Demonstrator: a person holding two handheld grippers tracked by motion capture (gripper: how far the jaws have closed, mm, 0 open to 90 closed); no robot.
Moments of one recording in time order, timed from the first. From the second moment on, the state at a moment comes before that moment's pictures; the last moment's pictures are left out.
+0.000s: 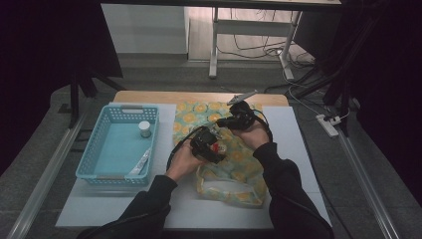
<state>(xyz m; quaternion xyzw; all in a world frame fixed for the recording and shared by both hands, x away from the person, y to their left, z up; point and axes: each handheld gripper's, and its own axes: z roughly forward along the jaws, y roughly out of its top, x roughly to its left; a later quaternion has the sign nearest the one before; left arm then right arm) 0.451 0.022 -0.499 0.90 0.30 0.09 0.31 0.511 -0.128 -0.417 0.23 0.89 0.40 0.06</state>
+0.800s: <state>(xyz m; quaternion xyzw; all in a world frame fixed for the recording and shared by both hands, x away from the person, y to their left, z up) 0.420 0.048 -0.460 0.89 0.29 0.06 0.35 0.509 -0.135 -0.415 0.23 0.88 0.40 0.06</state>
